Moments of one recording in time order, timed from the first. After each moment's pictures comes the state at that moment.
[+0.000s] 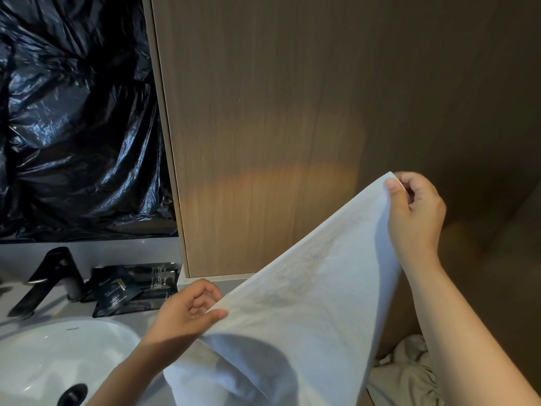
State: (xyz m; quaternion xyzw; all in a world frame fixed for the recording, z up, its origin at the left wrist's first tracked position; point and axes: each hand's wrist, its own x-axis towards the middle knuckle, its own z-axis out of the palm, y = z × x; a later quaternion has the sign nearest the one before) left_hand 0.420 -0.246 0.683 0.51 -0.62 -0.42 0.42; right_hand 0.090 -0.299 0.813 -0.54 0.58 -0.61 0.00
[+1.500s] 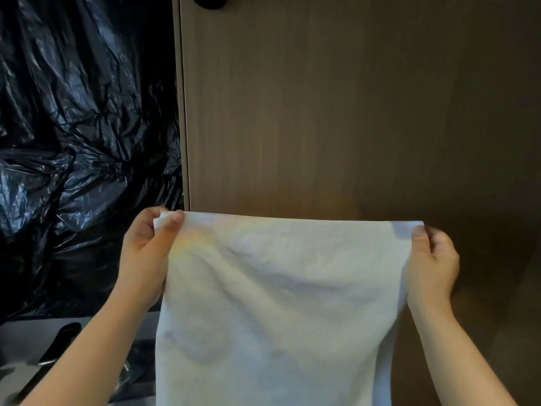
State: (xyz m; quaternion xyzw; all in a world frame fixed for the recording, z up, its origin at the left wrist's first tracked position) left_hand 0.444 -0.295 0.873 0.41 -0.50 -0.26 0.71; right_hand 0.089 -0.305 0.860 -0.39 0.54 -0.74 0.09
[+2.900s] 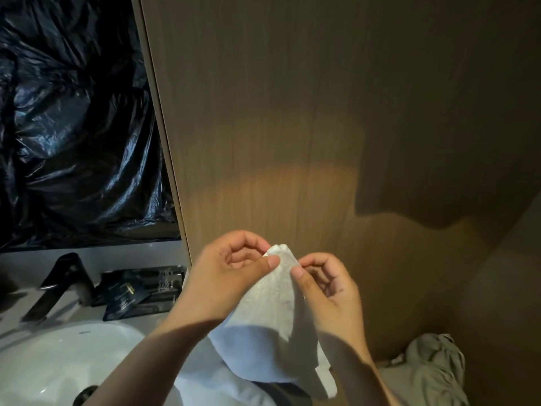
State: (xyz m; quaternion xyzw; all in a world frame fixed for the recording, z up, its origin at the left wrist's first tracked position) left_hand 0.353 -0.230 0.799 0.45 -0.60 -0.44 0.50; right_hand 0.196 -0.215 0.750 -0.51 0.47 -0.62 0.38
